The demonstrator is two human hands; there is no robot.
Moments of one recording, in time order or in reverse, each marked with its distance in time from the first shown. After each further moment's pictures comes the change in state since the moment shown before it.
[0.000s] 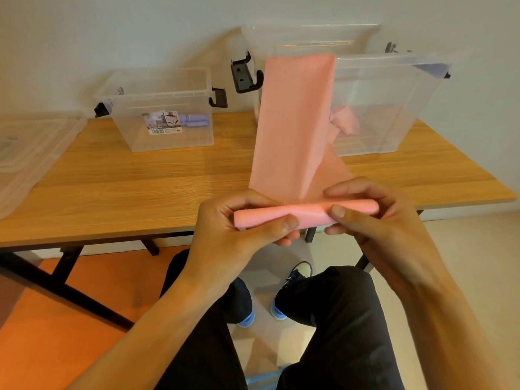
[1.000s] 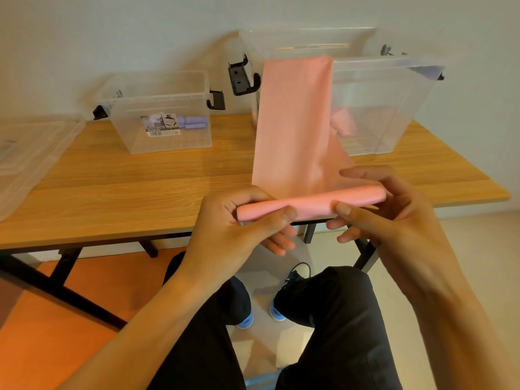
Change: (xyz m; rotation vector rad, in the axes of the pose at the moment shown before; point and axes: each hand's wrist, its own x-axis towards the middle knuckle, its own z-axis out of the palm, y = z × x) left_hand 0.004 0.005 0.000 0.077 -0.081 -0.023; right_hand -0.011 -0.014 -0.001 -0.055 0.113 -0.025
